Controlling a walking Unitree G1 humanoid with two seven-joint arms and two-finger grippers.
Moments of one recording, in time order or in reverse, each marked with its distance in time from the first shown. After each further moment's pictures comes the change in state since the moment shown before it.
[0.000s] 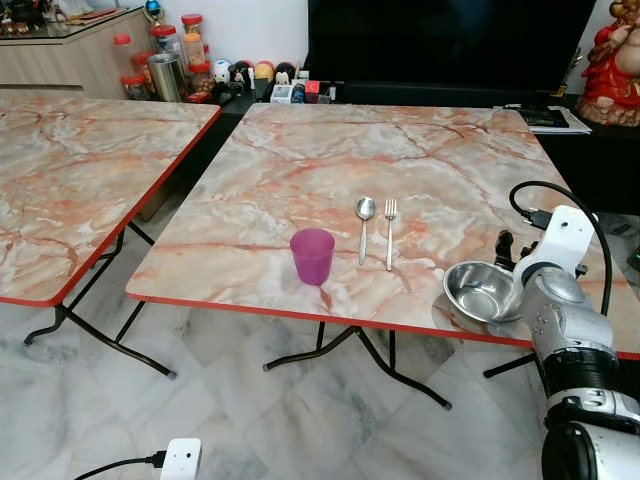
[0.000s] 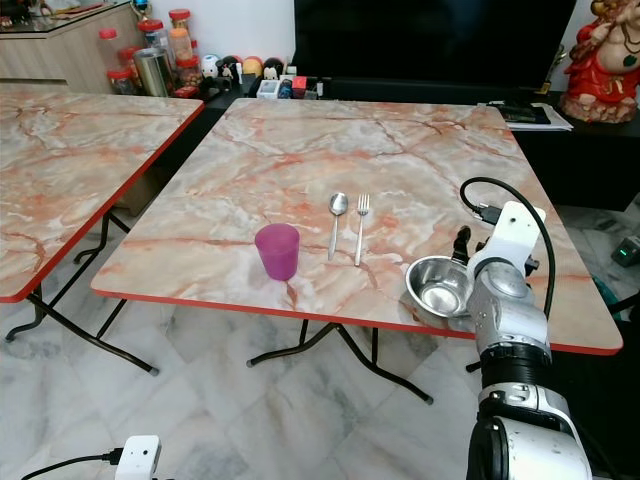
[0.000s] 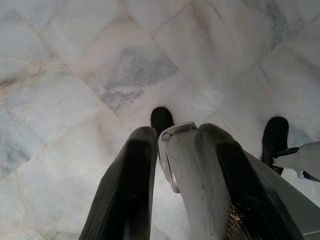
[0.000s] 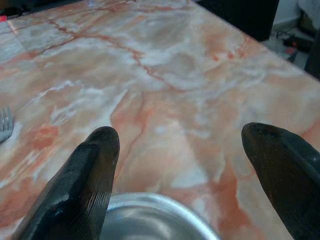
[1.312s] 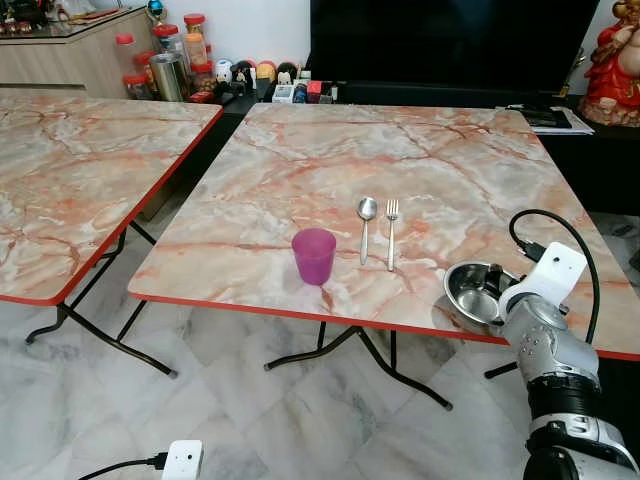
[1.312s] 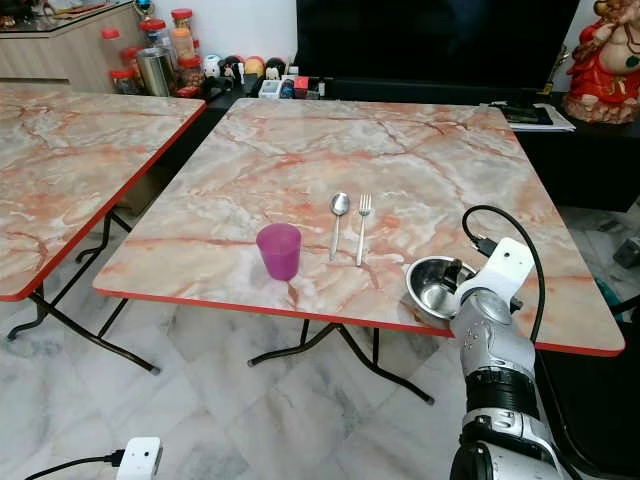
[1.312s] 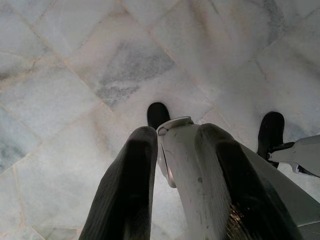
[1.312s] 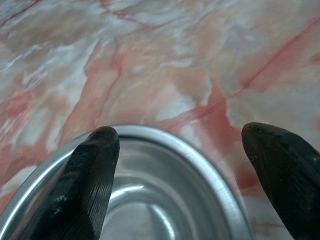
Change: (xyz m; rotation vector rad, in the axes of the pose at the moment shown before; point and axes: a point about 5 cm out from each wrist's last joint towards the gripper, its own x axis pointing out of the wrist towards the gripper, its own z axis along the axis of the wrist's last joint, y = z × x) left arm 0.000 -0.001 -0.002 -0.003 0.018 -0.018; right arm -0.009 -0.004 -0.030 0.147 0.121 -0.078
